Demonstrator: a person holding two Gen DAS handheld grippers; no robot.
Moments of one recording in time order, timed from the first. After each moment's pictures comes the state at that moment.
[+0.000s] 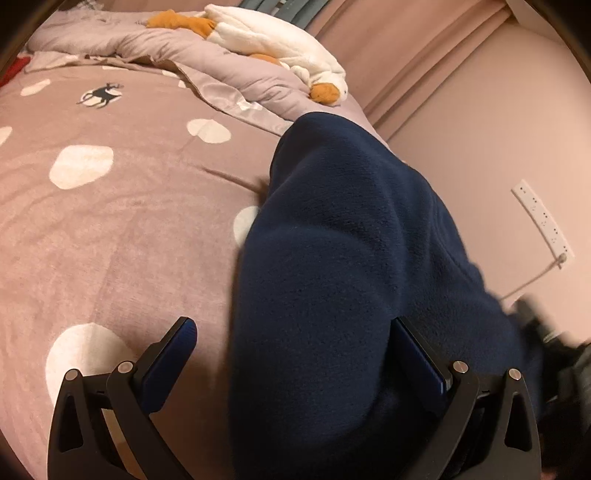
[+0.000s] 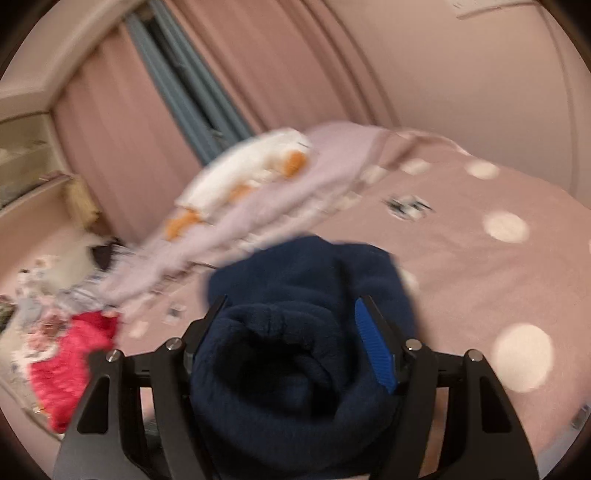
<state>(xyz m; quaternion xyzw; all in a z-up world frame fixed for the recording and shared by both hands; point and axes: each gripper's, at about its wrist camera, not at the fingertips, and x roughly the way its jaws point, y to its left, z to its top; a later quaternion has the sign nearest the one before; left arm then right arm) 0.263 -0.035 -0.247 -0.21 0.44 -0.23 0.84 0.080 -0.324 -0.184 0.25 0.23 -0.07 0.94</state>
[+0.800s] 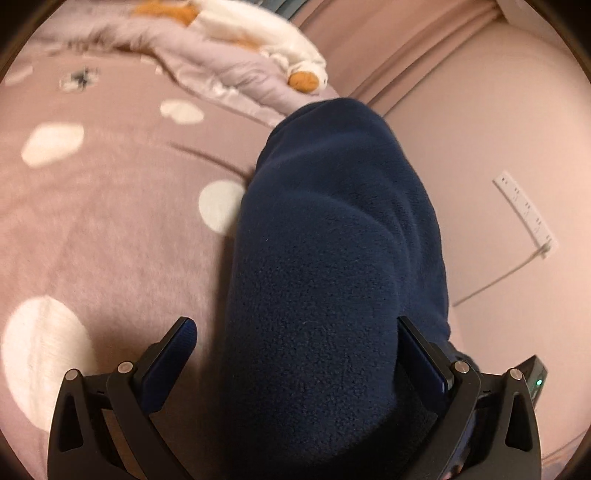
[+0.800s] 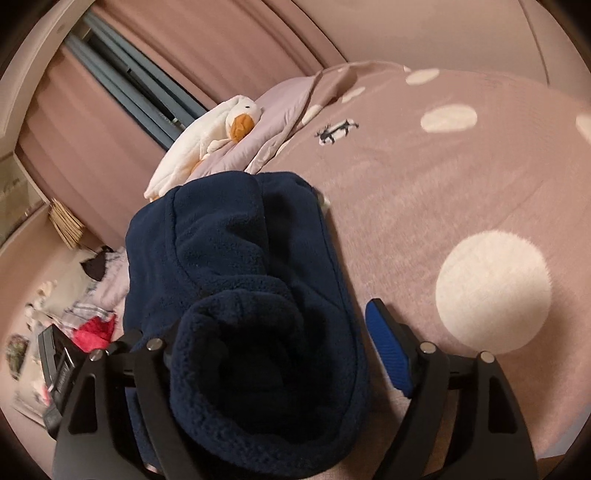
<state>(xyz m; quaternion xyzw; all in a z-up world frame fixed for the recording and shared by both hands) 0.252 -0.053 -0.259 -0.21 0.43 -0.26 0.84 0.055 -0.388 -0.271 0.36 0.27 -0.05 0.89</state>
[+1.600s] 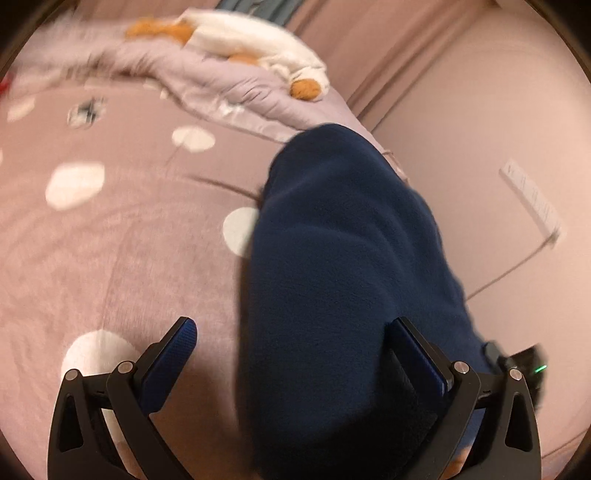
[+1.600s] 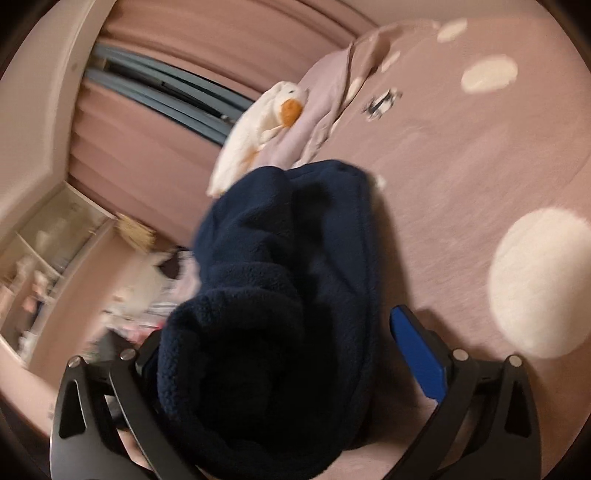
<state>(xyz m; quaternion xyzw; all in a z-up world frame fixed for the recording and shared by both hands) 0.263 -0.024 -0.243 -0.21 0.45 -0.26 0.83 0.058 -0.402 -0.274 0.47 0.25 0.11 0.84</state>
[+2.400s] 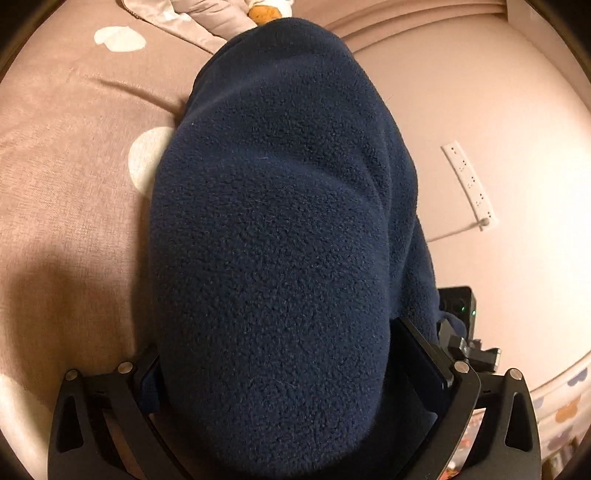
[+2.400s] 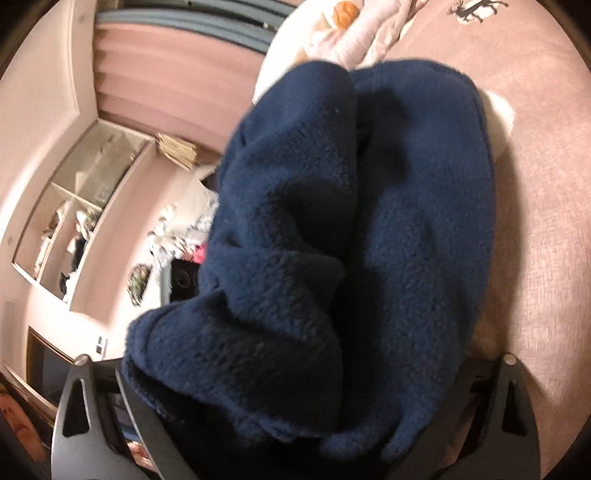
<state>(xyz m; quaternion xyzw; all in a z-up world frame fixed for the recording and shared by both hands) 0.292 -0.077 -0.291 -0.27 0.51 -0.42 0.70 0.124 -0.345 -0.275 0.43 0.35 0.28 0.78</state>
